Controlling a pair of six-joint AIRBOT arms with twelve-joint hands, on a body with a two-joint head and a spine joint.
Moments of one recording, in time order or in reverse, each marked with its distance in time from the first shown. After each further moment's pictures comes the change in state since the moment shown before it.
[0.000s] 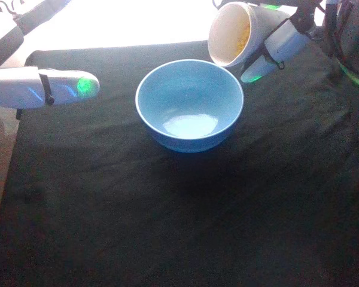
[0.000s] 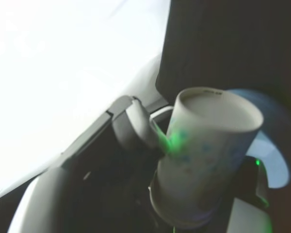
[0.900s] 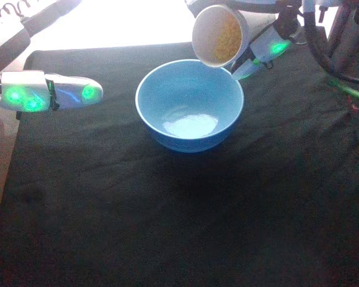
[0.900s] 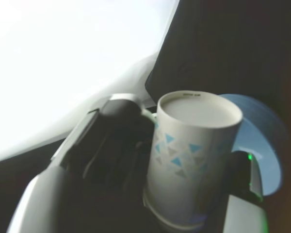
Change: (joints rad) left arm -0.023 0.000 0.004 0.037 0.046 -0.005; right arm 0.051 -0.018 -0.051 -0.211 -0.039 0.002
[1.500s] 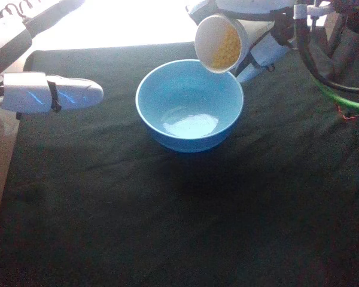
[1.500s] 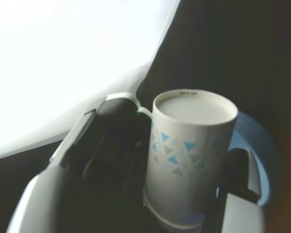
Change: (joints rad) left arm -0.002 0.000 0.000 0.014 0.006 -0.002; right arm 0.000 -0.015 -0.002 -0.096 -0.051 0.000
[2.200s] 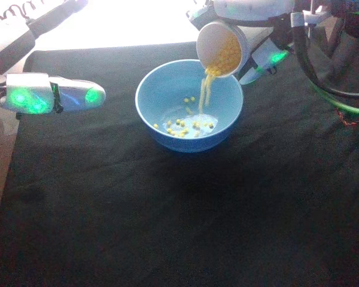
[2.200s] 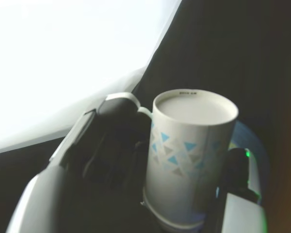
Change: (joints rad) left arm -0.007 -0.006 0.006 0.008 0.014 -0.003; right arm 0.000 0.000 -0.014 -0.062 -0.022 0.000
